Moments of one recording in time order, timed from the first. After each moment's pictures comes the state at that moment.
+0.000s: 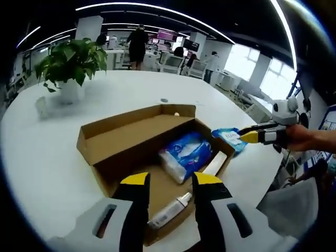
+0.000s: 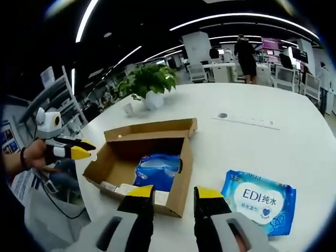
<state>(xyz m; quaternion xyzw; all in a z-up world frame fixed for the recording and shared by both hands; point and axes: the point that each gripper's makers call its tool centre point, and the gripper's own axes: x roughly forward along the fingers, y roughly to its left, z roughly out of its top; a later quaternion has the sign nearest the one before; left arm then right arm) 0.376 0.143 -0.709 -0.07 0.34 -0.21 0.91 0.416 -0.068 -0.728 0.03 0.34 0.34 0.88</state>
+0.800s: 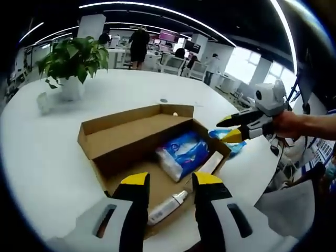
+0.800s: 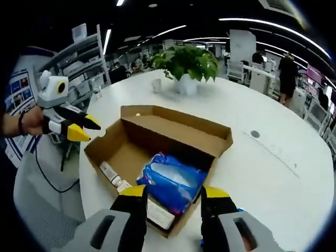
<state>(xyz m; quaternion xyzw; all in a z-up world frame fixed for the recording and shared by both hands) 0.366 0.142 -0.704 -0.08 0.34 -0.21 0.91 0.442 -0.007 -0.731 -0.16 0.35 0.47 0.80</state>
